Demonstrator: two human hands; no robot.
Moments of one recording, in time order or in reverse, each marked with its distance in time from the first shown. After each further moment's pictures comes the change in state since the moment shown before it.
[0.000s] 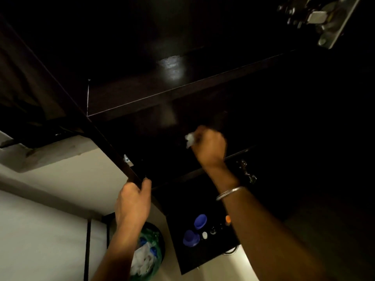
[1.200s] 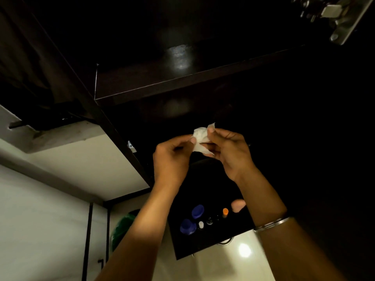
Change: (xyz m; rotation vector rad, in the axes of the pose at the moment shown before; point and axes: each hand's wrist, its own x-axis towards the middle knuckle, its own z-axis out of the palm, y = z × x) left_hand -0.027 0.118 0.027 -0.564 -0.072 0.273; right_hand -0.040 -0.009 -0.081 1.180 -0.332 0.512
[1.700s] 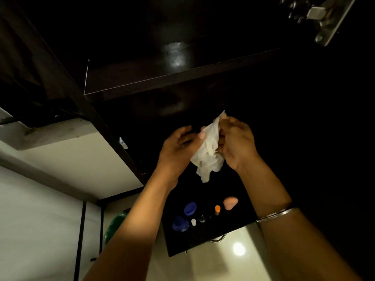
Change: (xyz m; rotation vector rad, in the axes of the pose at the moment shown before) left_hand 0.005 0.011 0.019 -0.232 -0.207 -0.295; right_hand 0.004 -0.025 -0.016 0.017 0.100 0.022
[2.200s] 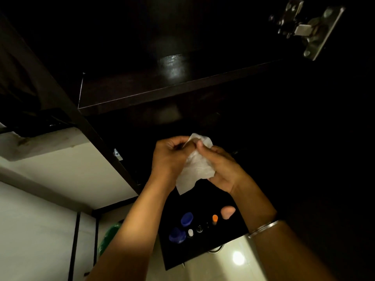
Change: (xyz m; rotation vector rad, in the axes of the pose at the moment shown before) left_hand 0.006 0.014 0.007 0.055 0.107 0.088; right_hand -0.009 0.029 -0.005 0.052 -0.342 0.235
